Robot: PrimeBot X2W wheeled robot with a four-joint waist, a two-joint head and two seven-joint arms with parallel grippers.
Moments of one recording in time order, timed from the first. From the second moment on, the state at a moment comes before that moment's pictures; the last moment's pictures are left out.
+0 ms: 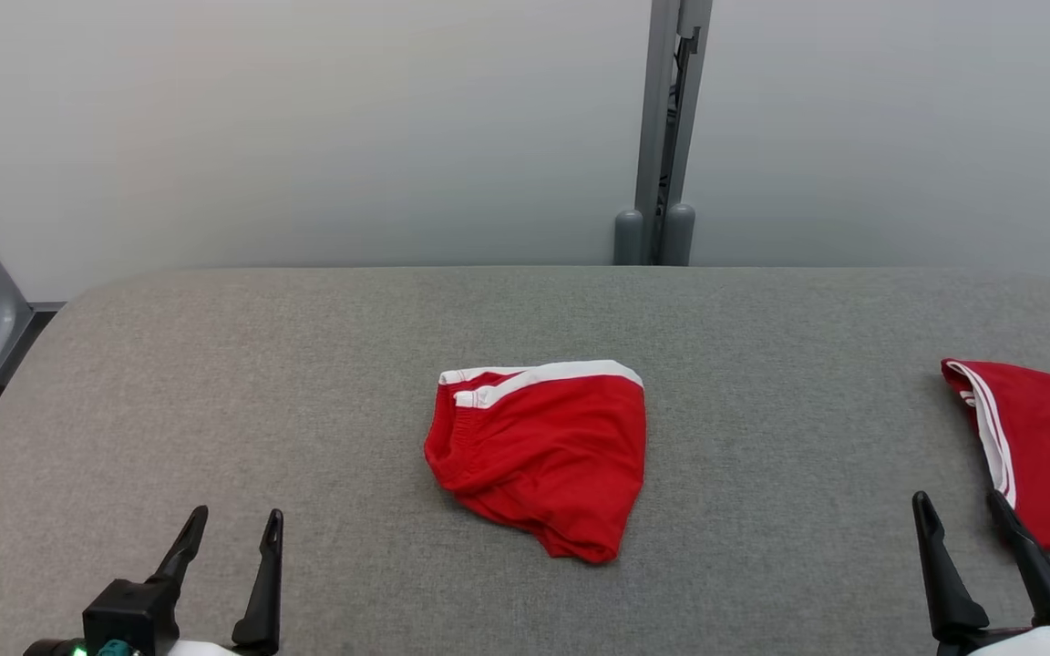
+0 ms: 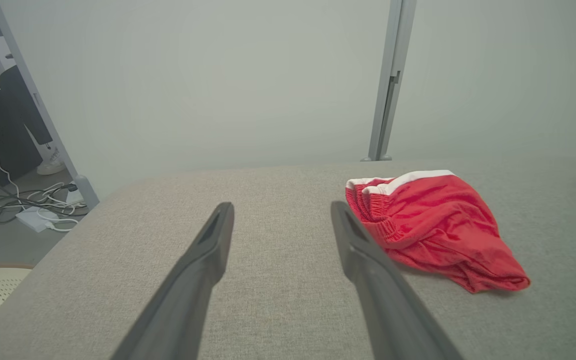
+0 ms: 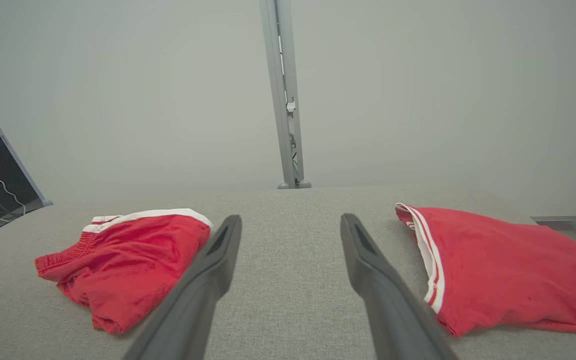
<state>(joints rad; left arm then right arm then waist) 0.13 0.36 -0.29 -0.01 -0.42 0.21 -0.11 0.18 -0.08 -0.07 -0.08 0.24 0.13 -0.02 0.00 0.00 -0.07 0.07</state>
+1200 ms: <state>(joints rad) -0.08 0.28 -0.34 0.02 -0.41 0.17 -0.21 -0.38 -0.09 0.27 0.71 0.46 0.13 -0.08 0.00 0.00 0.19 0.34</state>
